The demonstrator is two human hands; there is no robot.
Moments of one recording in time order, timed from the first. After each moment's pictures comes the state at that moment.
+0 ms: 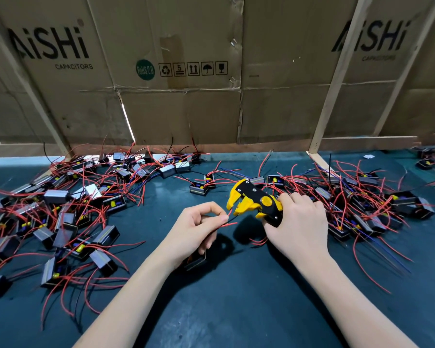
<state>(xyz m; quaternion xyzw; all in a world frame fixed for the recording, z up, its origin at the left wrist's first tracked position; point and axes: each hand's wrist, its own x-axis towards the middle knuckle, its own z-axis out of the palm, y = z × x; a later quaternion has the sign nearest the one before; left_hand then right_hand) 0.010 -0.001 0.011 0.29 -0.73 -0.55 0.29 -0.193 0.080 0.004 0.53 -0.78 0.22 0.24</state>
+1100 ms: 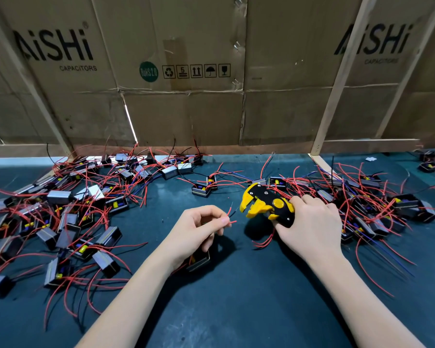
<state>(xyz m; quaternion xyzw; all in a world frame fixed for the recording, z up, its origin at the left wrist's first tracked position) 0.014 -0.004 0.012 0.28 -0.72 -0.56 0.30 -0.211 0.081 0.003 0.52 -0.80 0.20 0.25</state>
